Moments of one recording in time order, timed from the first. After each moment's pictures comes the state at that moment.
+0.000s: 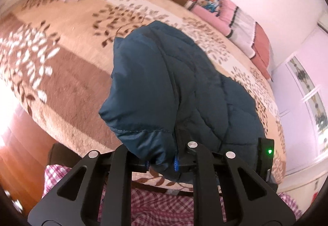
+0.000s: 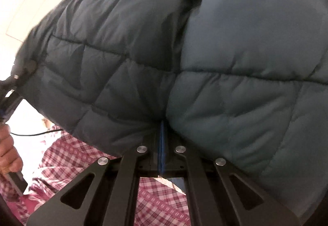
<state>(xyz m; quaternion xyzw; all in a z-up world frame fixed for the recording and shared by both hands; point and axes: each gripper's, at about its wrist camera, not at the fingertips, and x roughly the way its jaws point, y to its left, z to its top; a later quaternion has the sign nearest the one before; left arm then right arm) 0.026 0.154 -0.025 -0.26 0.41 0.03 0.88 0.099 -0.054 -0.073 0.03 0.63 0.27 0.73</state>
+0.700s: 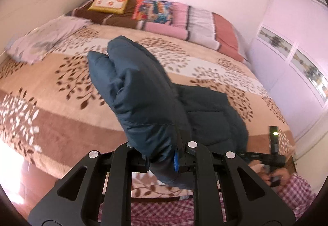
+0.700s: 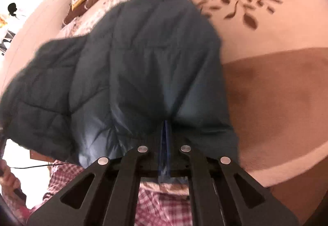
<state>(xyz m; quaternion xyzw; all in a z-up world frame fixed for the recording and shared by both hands) 0.028 0.066 0.061 -0.12 0.34 -0.06 0.93 0.083 -0.242 -0.047 0.18 0.56 0.11 0.80</state>
